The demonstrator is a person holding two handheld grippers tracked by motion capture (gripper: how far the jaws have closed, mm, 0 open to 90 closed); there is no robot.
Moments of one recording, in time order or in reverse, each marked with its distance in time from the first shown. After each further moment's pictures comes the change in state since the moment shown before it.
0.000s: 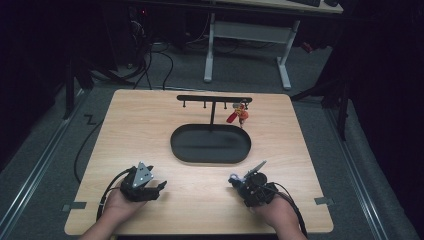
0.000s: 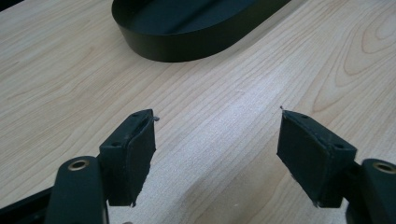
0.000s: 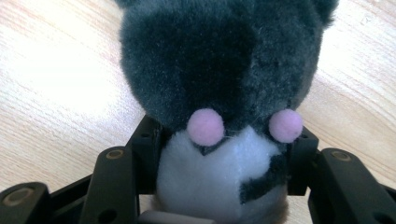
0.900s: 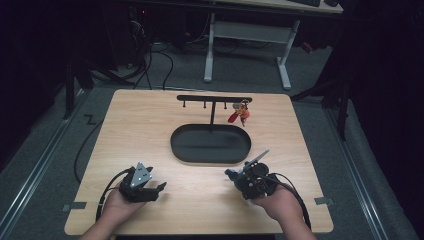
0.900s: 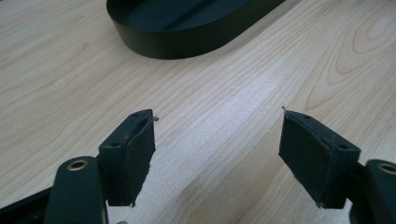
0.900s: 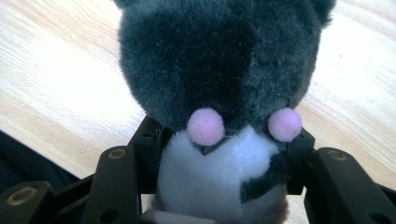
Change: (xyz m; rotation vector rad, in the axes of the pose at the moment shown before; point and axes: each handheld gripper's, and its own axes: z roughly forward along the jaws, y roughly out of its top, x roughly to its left) left arm 0.002 -0.004 -0.001 0.003 -0.028 -0.027; right arm 0.002 0.015 -0.047 -0.045 0.073 -0.034
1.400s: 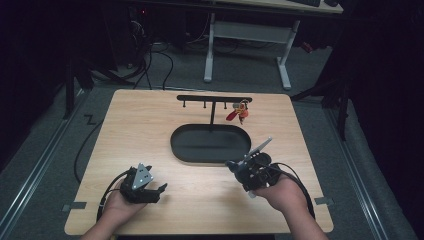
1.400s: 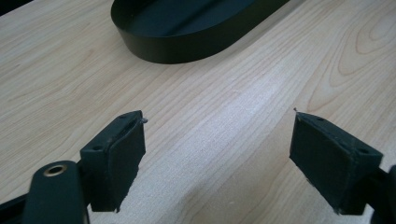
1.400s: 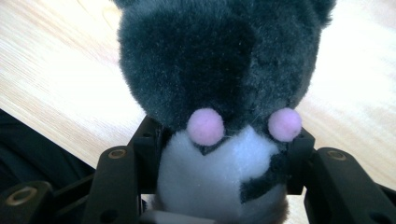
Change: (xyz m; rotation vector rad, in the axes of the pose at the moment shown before) left arm -0.004 0.003 -0.001 -0.014 0.031 0.023; right arm -0.004 0.017 -0.033 -0.010 0.018 -0.006
